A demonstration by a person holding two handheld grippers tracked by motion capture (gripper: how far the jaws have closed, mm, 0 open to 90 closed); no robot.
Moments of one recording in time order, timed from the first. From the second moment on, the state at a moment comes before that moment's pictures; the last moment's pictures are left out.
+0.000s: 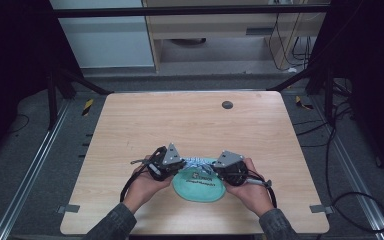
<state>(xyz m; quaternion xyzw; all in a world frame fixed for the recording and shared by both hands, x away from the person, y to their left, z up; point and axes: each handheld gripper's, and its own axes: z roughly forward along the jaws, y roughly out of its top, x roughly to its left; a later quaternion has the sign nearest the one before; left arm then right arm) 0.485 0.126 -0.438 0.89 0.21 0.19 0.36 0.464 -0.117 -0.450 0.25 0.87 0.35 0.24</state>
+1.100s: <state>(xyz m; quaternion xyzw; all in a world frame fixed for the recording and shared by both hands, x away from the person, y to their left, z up) 0.467 0.138 -0.448 0.88 0.22 0.18 0.38 0.447 -0.115 -0.451 0.24 0.88 0.34 0.24</state>
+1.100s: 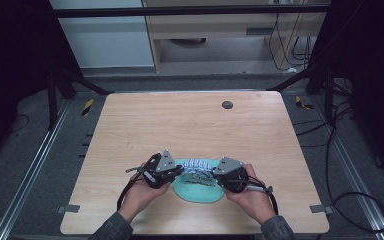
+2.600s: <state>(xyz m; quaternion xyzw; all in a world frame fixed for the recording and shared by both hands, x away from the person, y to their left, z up) 0.439 0.143 -0.484 0.90 0.19 0.17 0.36 0.417 -0.111 -0.481 0.21 0.90 0.30 0.22</state>
